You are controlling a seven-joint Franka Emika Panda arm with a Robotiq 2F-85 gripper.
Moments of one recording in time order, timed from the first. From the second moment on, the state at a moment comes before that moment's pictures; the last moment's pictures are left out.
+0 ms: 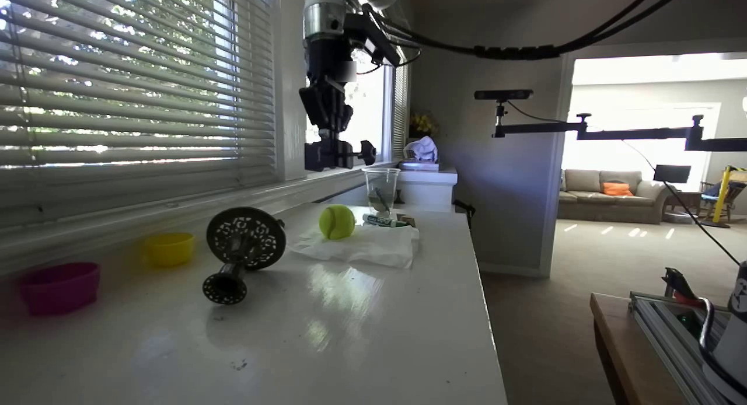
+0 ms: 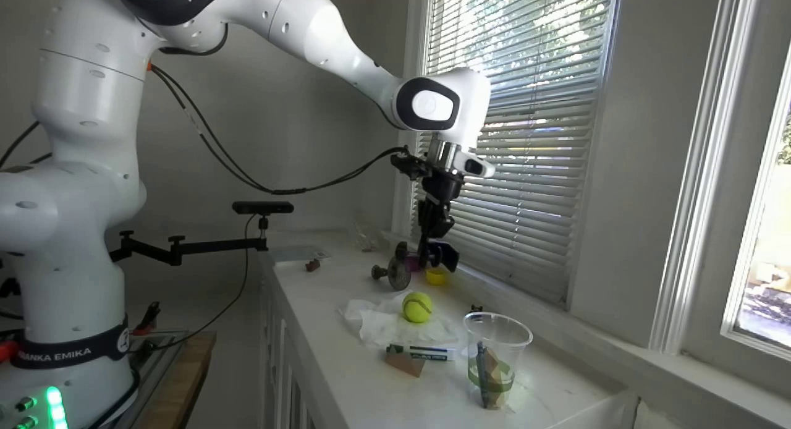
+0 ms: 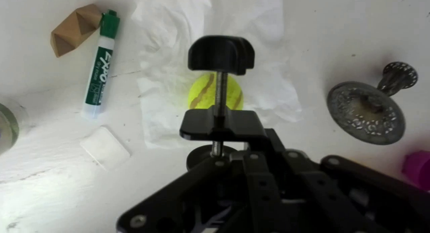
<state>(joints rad) -0.04 0.16 0.03 -1.85 0.14 1.92 -0.08</state>
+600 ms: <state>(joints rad) 0.01 0.06 0.07 -1.91 0.21 1.93 -0.25</state>
